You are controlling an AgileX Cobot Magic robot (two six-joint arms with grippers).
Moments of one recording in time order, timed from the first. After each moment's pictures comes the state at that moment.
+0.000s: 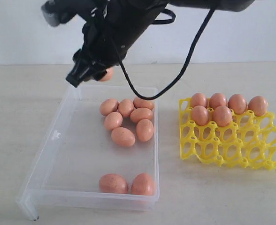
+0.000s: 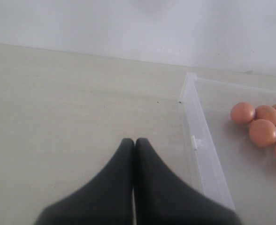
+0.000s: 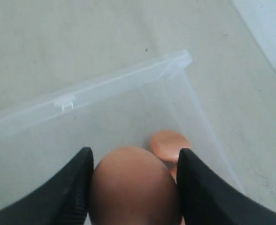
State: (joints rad) left arm 0.03 0.00 0.00 -0.06 0.31 -0.05; right arm 0.77 1.88 -1.67 0.10 0.72 -0.44
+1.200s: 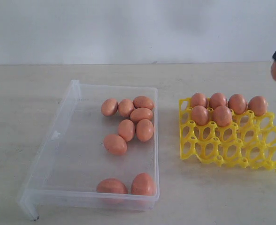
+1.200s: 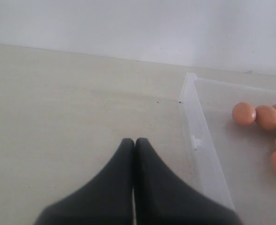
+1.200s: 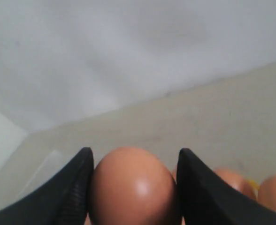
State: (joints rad) left arm 0.03 0.00 0.00 -0.06 0.31 -0.05; right arm -0.48 1.68 -0.65 -1.20 -1.18 1.24
